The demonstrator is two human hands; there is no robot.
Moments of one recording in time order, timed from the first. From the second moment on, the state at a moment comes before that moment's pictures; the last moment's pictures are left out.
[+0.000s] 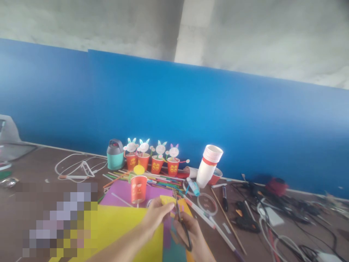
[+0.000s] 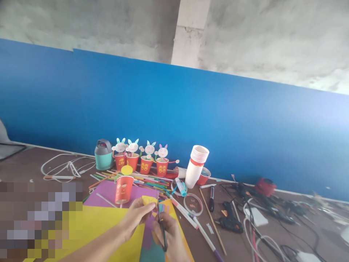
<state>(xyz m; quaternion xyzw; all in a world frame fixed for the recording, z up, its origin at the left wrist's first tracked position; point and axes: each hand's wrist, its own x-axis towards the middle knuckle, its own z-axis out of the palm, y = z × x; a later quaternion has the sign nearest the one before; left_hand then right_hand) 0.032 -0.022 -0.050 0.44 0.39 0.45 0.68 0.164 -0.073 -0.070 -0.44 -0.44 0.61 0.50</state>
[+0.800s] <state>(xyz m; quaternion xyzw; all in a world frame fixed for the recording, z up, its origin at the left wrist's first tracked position) 0.024 -0.010 -0.054 0.47 0.37 0.41 0.69 0.166 -0.073 -0.070 -0.45 -0.43 0.60 0.50</state>
